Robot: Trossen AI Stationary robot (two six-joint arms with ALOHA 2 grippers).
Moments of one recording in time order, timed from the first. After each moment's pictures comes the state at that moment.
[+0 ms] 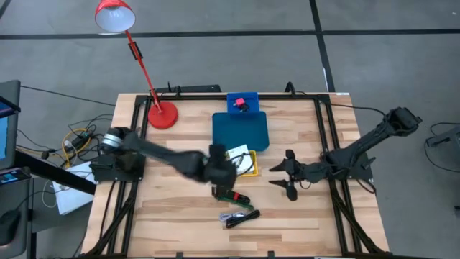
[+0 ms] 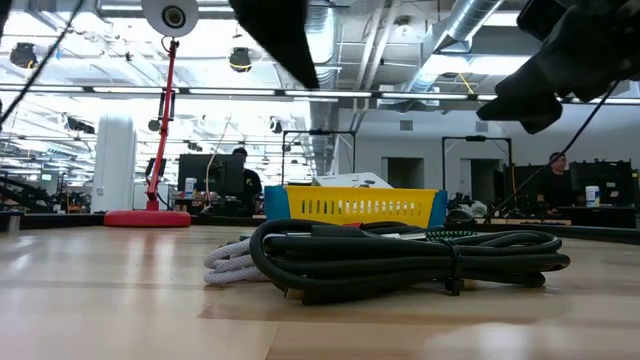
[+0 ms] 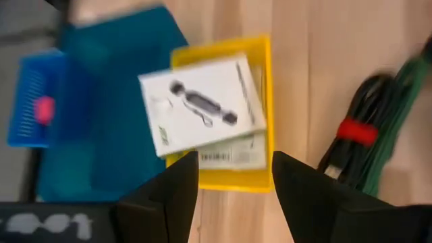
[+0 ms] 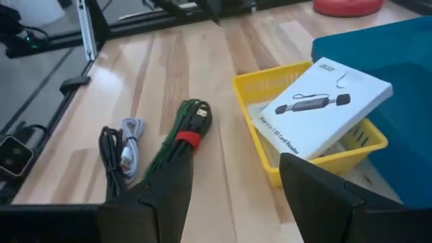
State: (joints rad) left arm -0.30 1.81 1.54 -0.83 -0.49 -0.18; right arm 0.51 1.04 0.37 0.18 0.45 0.37
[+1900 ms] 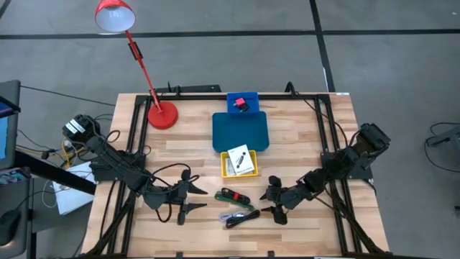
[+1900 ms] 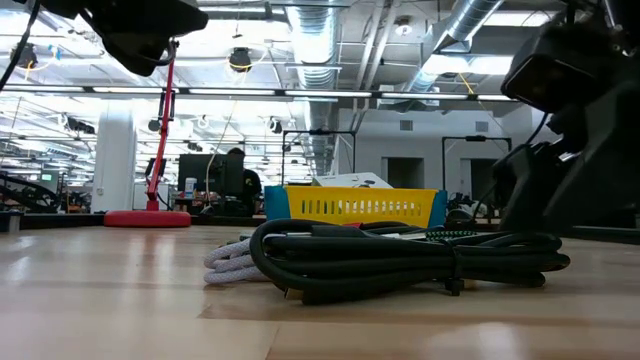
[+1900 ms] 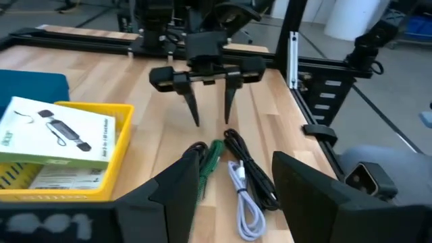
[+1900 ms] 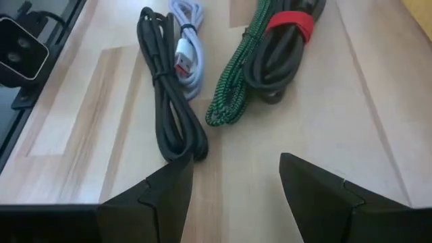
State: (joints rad) left arm -0.68 1.36 0.57 0.48 -0.60 -0.33; right arm 0.60 1.66 0.53 0.40 0.25 0.50
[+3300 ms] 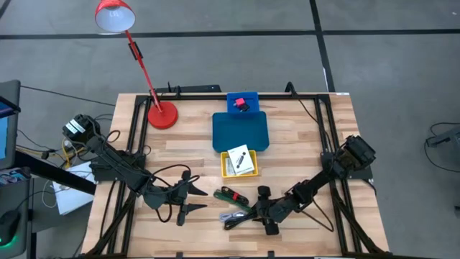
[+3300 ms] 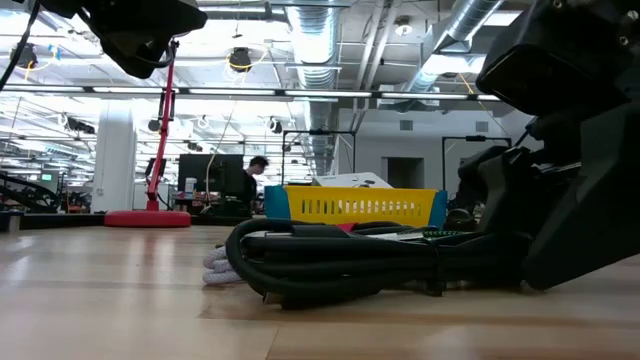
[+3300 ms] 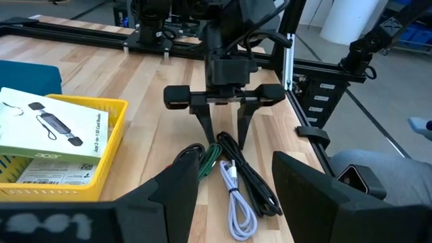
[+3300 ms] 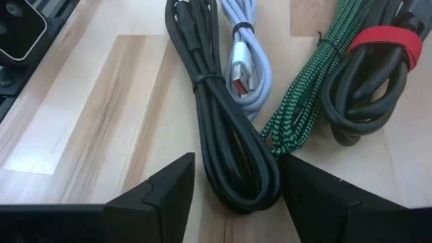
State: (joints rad) left arm -0.68 1.36 0.57 0.48 -0.58 -0.37; right arm 0.63 1.88 0.74 0.37 0.26 0.37
